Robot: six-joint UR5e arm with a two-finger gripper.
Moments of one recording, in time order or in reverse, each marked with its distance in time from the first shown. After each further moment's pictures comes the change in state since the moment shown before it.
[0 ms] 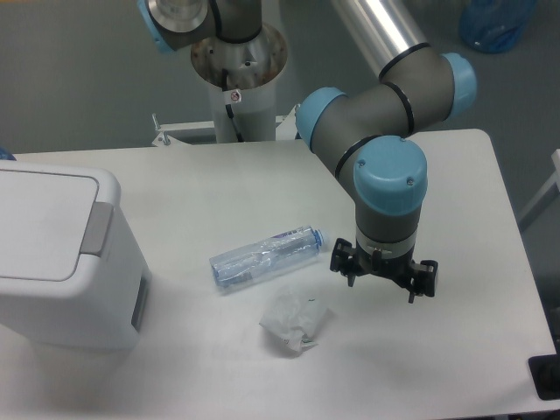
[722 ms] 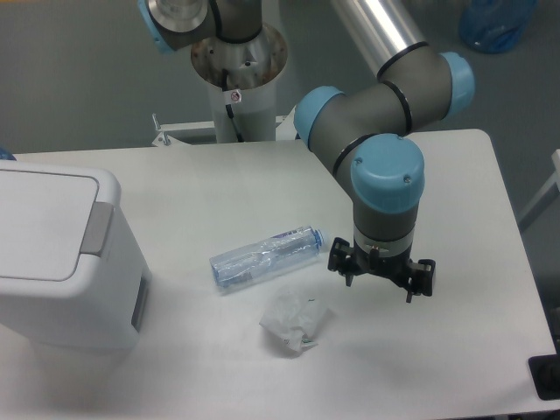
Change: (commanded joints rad) arm -0.041 0.032 -0.014 0.008 -0.020 -0.055
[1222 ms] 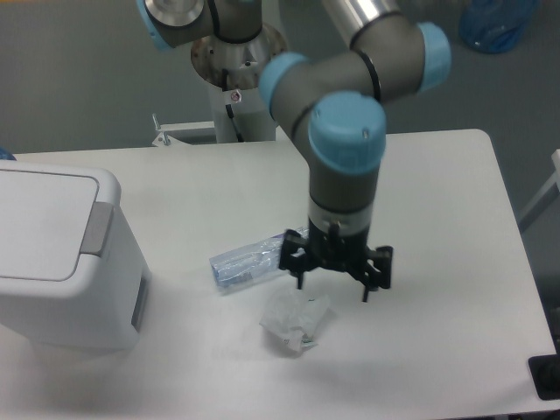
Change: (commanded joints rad) arm -0.051 0.156 -0.012 0.000 -0.314 -0.311
